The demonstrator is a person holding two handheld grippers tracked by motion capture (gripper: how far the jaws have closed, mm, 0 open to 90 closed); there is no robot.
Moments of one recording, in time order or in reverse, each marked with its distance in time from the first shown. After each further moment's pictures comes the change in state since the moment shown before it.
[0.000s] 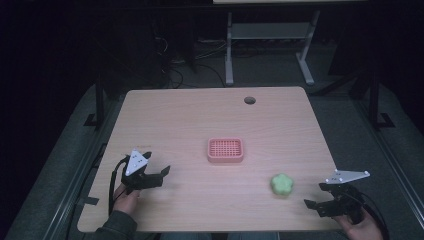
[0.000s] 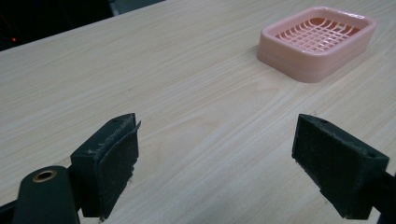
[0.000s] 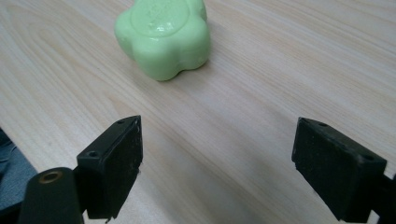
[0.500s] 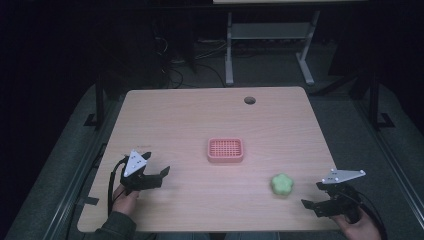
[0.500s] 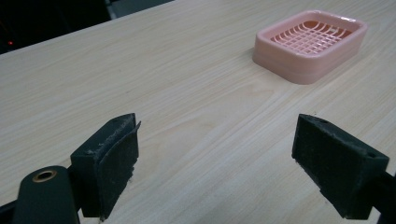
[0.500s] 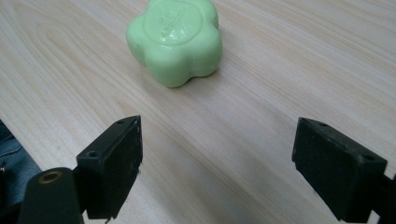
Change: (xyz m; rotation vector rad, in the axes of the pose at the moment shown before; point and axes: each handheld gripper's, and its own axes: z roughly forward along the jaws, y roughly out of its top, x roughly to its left) left arm 0.000 0.000 -0.004 -0.005 -0.011 0.006; right arm 0.008 0.007 0.001 0.010 -0.005 -0.027
